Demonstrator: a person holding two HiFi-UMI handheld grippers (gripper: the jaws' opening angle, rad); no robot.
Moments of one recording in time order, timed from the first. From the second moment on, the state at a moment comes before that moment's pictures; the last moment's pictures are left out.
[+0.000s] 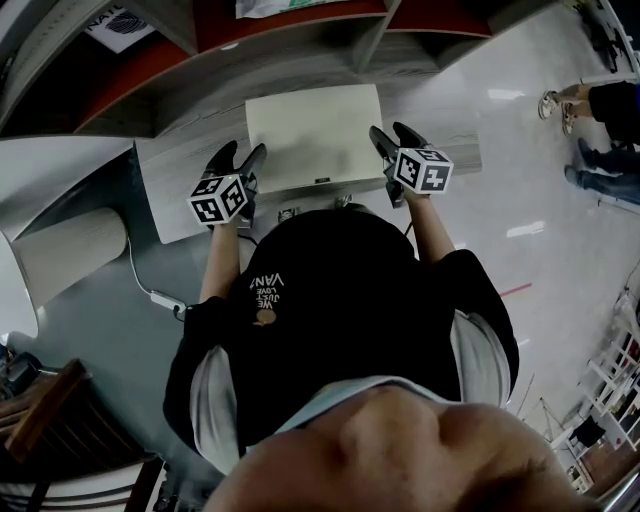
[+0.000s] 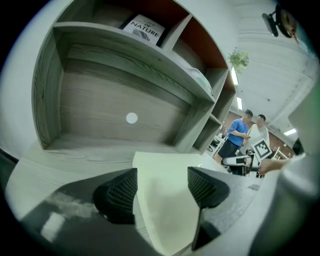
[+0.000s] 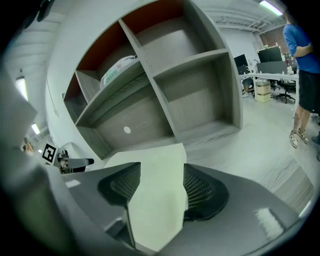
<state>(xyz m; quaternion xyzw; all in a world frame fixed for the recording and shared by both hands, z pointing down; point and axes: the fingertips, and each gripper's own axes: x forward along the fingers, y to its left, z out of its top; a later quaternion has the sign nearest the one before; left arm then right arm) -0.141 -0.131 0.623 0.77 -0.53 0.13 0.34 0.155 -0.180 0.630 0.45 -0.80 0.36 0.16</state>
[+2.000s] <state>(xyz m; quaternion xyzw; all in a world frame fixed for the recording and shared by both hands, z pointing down) -0.129 -0.133 0.678 0.72 -0.50 0.14 0.46 0.143 -0.177 0.670 0.41 -0.78 0.43 0.18</state>
